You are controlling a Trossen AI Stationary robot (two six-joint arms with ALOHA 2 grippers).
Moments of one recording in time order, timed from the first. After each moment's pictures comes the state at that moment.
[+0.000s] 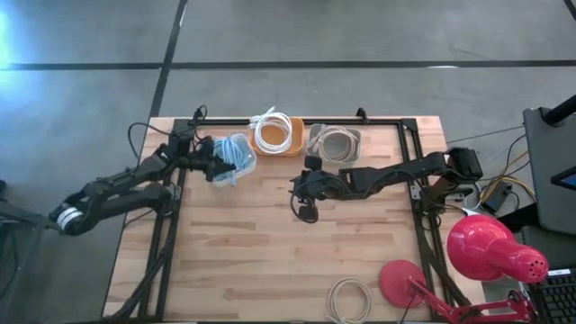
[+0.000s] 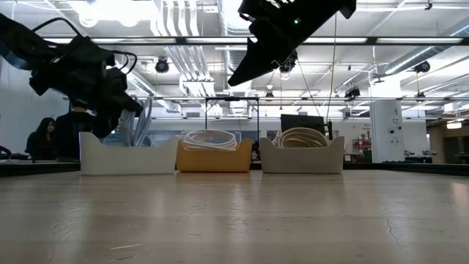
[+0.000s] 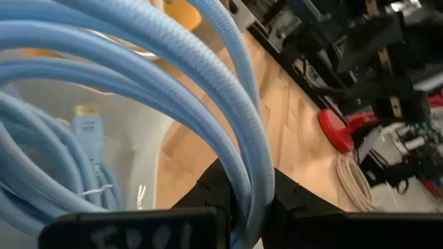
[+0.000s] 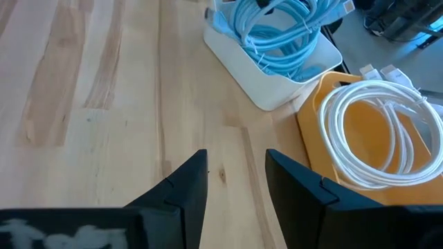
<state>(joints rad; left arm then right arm) 0.90 0.81 0.26 0.04 0.79 -0.31 0.07 1.67 1.16 -0.15 0.34 -0.08</state>
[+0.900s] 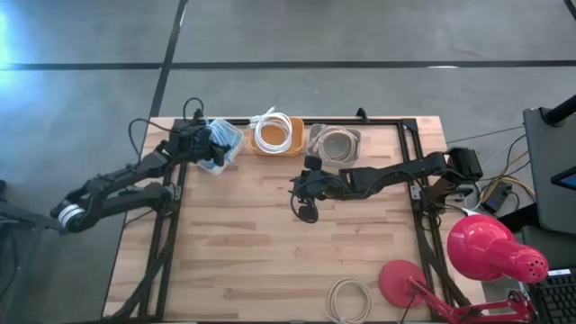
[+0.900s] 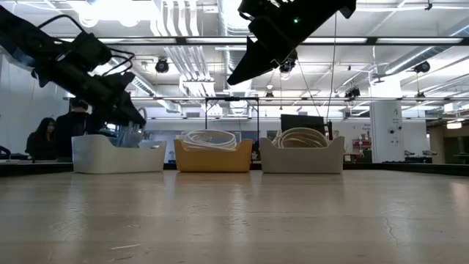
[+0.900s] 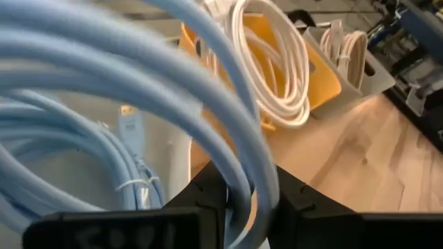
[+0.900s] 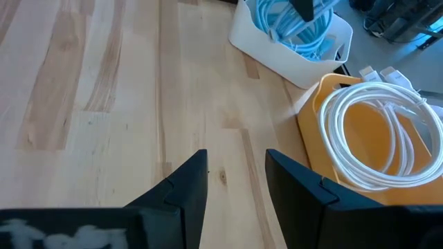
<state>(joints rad) 0.91 0.84 0.32 0.04 0.30 -0.35 0.07 1.67 1.16 -0.15 0.34 -0.08</state>
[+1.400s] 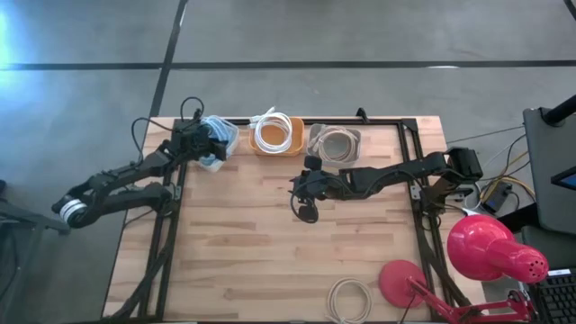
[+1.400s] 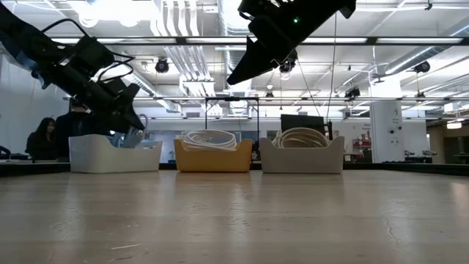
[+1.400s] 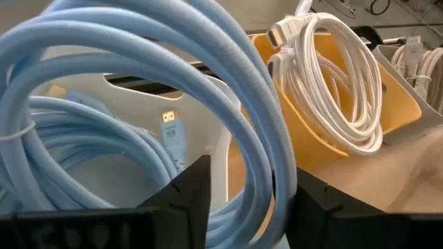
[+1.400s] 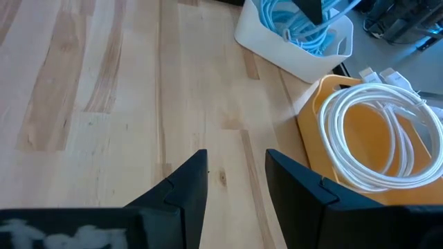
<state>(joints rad) 0.91 0.90 0.31 0.11 0.09 -0.34 0.07 1.67 1.16 -0.14 0.34 -0.08</state>
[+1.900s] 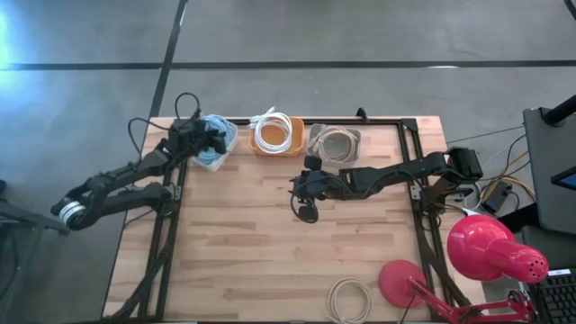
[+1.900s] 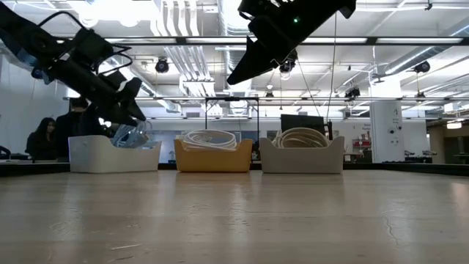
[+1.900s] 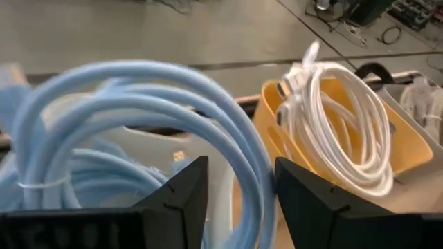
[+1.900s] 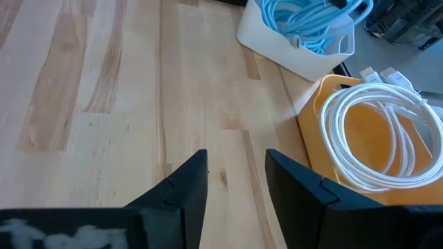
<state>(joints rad) 0.91 0.88 0.33 0.16 0.00 -0.33 0.07 1.67 1.16 -0.14 0.34 -0.08</state>
